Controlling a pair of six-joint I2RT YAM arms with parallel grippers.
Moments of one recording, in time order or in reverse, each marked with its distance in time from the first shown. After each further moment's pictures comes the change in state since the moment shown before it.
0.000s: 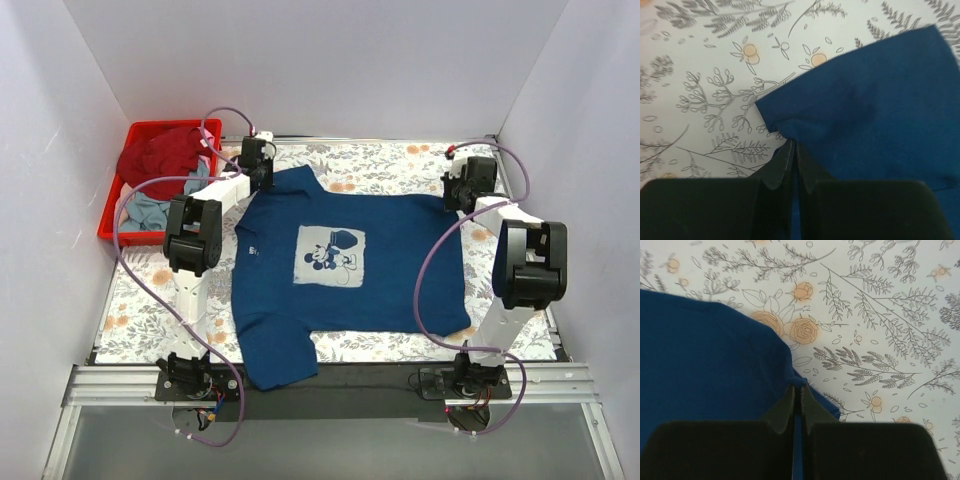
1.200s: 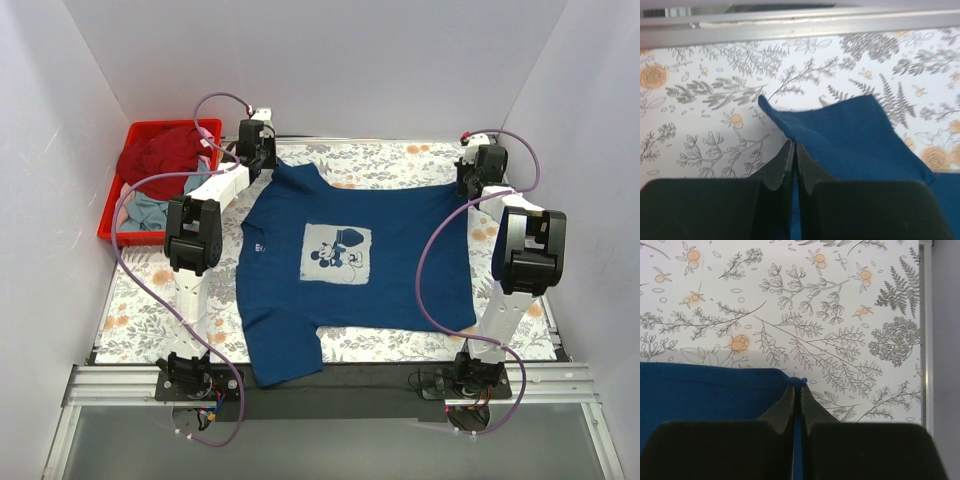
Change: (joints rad) left arm 0.003 0.027 0.116 0.071 0.075 -0.064; right arm -0.058 0.152 0.145 0.074 0.081 -0.013
